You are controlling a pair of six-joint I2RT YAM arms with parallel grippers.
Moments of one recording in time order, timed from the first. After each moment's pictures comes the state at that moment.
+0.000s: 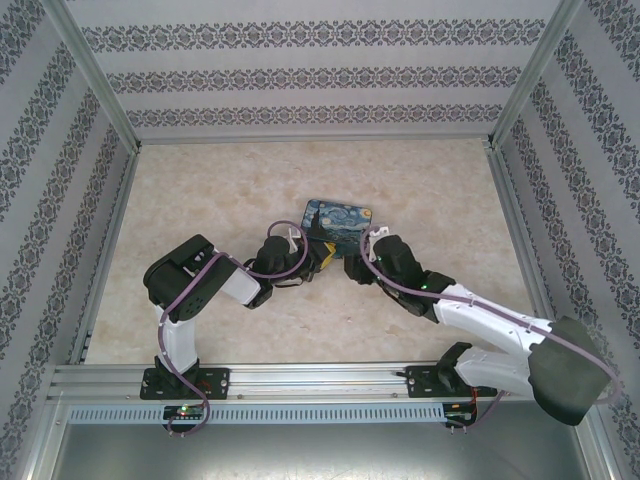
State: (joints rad) left arm -0.65 1.92 0.62 1.02 0.32 -1.54; right arm 0.71 1.14 0.54 -0.06 0.08 0.44
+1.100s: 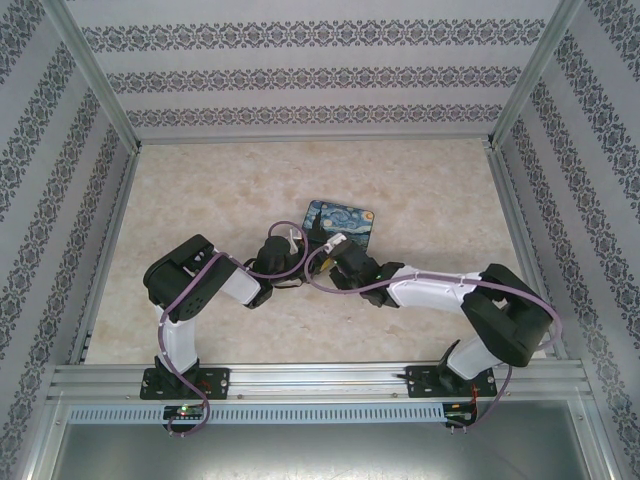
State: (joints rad) left arm -0.65 1.92 0.62 0.99 0.34 -1.52; right arm 0.83 1.53 0.71 -0.09 0.28 0.11
